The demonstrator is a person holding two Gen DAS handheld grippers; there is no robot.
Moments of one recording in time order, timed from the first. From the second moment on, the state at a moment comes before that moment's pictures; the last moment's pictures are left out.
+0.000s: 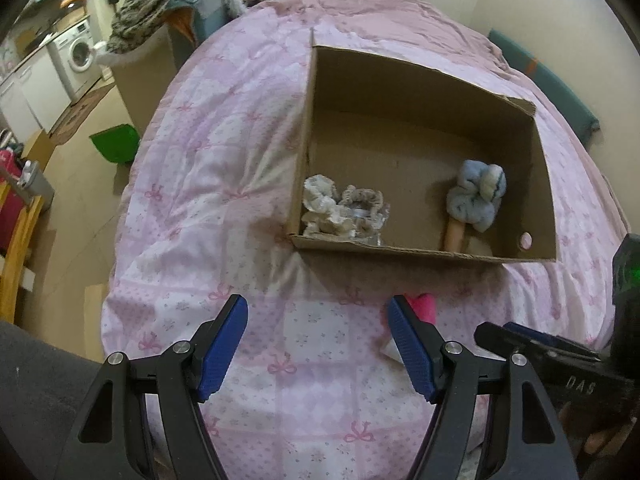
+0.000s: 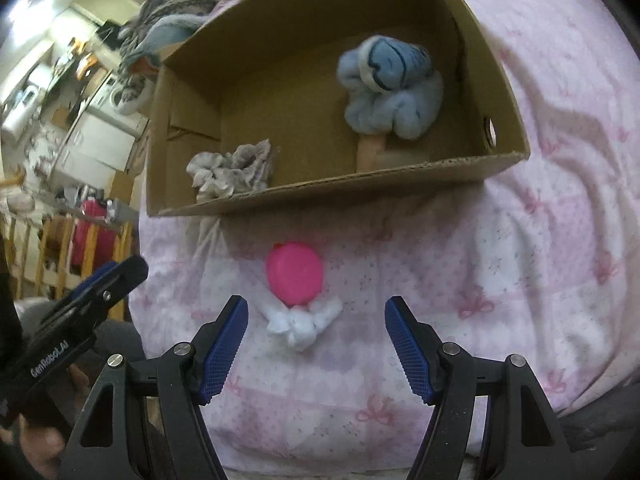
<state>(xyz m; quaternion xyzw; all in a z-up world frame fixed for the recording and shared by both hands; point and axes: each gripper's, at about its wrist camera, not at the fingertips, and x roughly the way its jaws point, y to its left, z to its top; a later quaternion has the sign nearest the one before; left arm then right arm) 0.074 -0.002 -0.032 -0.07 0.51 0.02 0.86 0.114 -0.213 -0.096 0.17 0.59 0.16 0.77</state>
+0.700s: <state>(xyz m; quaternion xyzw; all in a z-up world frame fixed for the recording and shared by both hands) 0.085 0.011 -0.047 -0.11 0.54 0.04 0.83 0.114 -0.140 -0.141 0.01 0.64 0.19 0.74</state>
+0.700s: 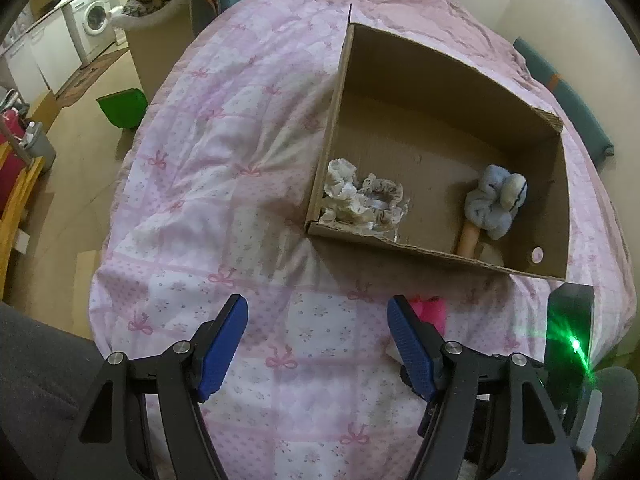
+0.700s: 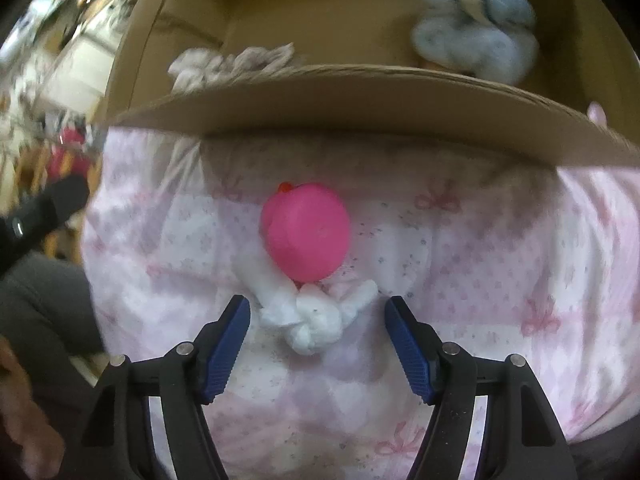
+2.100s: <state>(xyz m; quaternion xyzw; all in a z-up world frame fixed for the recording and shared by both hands) 0.145 -0.080 -0.134 -0.09 0.62 -0.10 0.77 0.116 -0.243 -0.099 0.20 0.59 0.10 0.78</state>
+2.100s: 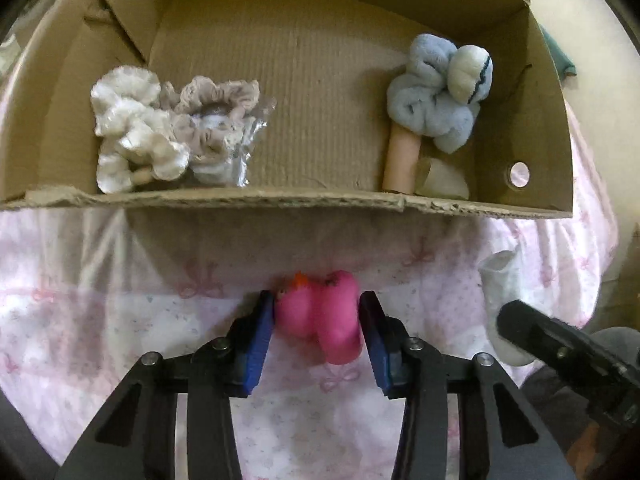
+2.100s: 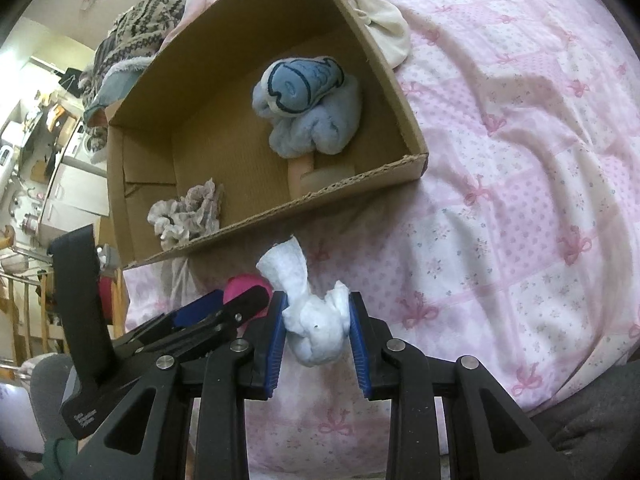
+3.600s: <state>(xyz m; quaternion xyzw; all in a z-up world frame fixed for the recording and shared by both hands) 0.150 -0.007 0.036 -0.03 0.46 0.01 0.89 0.151 -0.253 0.008 0.25 0.44 0.19 0.84</state>
